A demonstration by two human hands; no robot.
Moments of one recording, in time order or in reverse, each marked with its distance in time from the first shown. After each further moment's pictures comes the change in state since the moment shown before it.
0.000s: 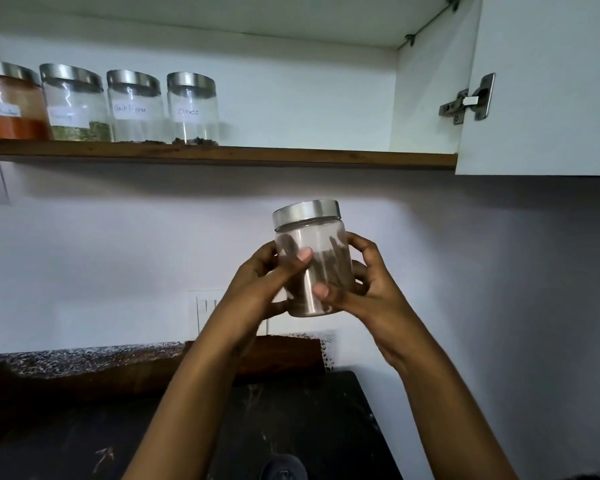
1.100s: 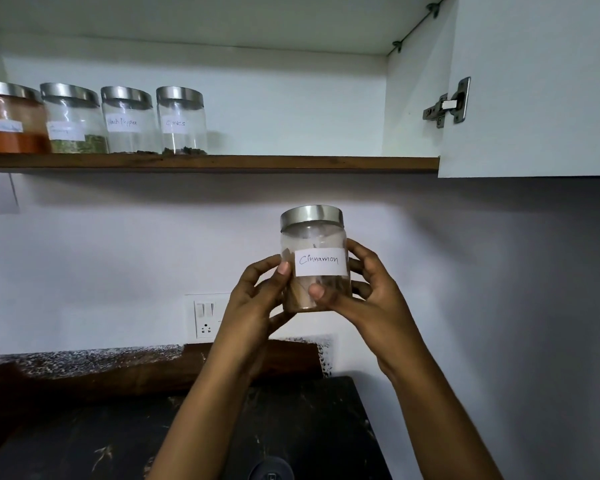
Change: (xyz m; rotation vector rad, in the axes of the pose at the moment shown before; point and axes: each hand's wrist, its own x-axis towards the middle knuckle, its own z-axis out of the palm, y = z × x) left_hand -0.008 -0.019 0.041 -0.216 0.157 0.010; right_hand -0.016 -0.002 -0.027 -0.042 0.144 -0.032
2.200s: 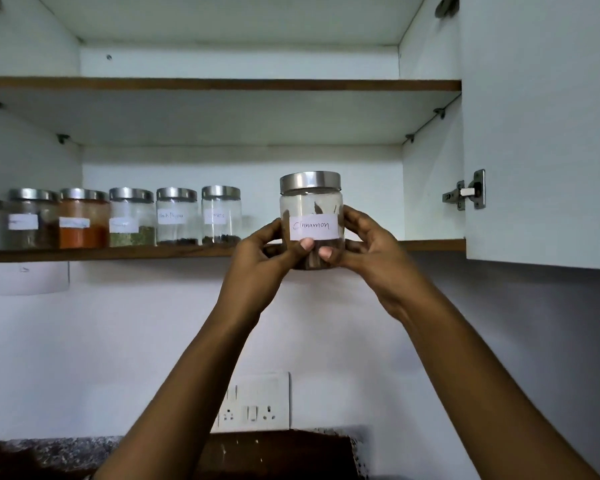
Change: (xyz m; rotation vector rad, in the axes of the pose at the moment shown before) left_hand 0.072 0.123 0.002 0.393 0.000 0.476; right_hand 0.118 -0.090 0.011 0.098 -0.159 -0.201
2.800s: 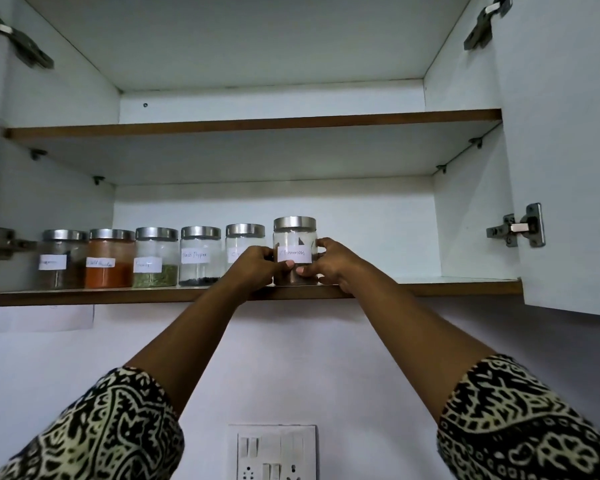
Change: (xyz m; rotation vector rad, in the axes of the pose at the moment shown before) left_hand 0.131 -0.047 -0.056 0.434 -0.041 -0.306; right_hand 0.152 0.038 0.055 -0.209 -0.104 0.295
